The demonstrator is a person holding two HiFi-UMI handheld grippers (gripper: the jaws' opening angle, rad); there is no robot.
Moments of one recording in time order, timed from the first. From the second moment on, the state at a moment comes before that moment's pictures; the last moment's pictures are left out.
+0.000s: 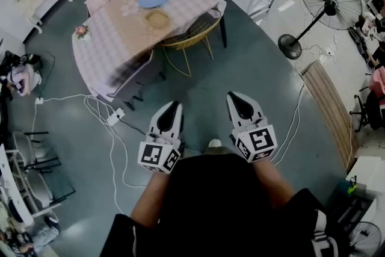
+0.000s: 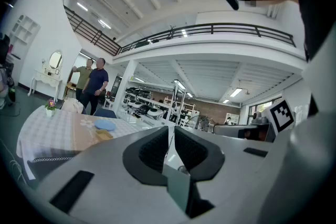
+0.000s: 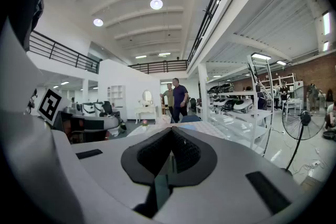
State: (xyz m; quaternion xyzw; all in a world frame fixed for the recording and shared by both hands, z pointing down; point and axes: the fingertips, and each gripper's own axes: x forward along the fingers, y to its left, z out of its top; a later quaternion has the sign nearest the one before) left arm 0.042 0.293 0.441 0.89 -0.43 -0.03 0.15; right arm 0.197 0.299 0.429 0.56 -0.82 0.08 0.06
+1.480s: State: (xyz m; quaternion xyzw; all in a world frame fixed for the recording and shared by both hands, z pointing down) left arm 0.049 0.213 0.485 0.86 -0.47 -0.03 0.18; right arm 0.224 0.205 0.506 0.51 -0.84 0.18 0.07
